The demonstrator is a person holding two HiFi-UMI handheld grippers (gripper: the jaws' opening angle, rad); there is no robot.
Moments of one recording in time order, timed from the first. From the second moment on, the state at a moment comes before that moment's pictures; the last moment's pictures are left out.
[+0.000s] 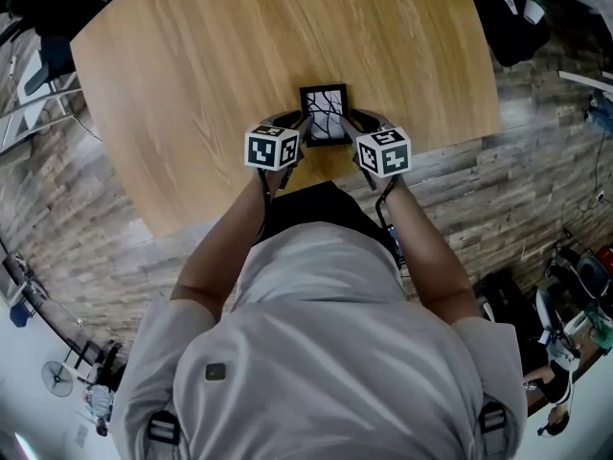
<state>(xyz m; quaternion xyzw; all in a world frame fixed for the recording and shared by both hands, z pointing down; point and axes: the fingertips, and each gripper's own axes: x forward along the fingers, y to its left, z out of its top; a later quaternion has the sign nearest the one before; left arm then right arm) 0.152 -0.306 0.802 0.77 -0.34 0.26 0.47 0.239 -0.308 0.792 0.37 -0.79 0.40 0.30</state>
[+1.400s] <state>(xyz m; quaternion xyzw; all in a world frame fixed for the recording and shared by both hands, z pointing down) 0.150 -0.312 0.808 0.75 -0.37 0.24 0.49 0.238 -0.316 0.810 0.39 -0.76 0.43 0.30</state>
